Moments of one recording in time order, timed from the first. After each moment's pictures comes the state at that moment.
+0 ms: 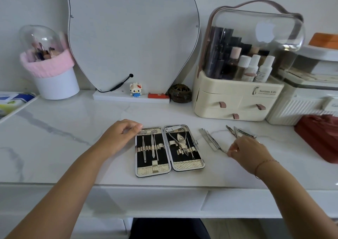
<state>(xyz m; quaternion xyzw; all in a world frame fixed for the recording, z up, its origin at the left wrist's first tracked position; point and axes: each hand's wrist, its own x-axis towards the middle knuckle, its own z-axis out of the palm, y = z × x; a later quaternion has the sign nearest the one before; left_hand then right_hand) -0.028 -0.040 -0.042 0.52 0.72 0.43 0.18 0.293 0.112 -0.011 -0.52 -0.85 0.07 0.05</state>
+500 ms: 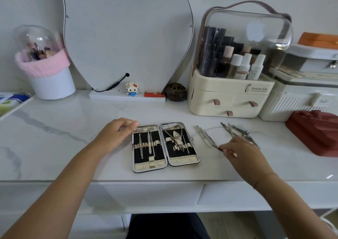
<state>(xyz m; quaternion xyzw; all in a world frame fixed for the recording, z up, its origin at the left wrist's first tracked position) -0.034 -0.040 -0.047 0.51 0.73 0.42 0.19 0.309 0.084 -0.022 -0.44 -0.89 0.05 0.16</state>
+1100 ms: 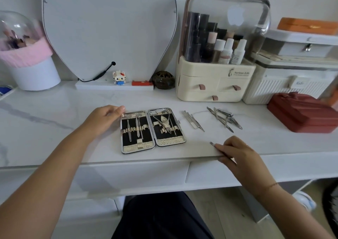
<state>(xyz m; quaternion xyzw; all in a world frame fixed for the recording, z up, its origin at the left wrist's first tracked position) -0.031 -0.044 -0.042 0.48 0.74 0.42 0.19 0.362 0.037 -0.047 -0.35 -0.90 0.04 0.25</state>
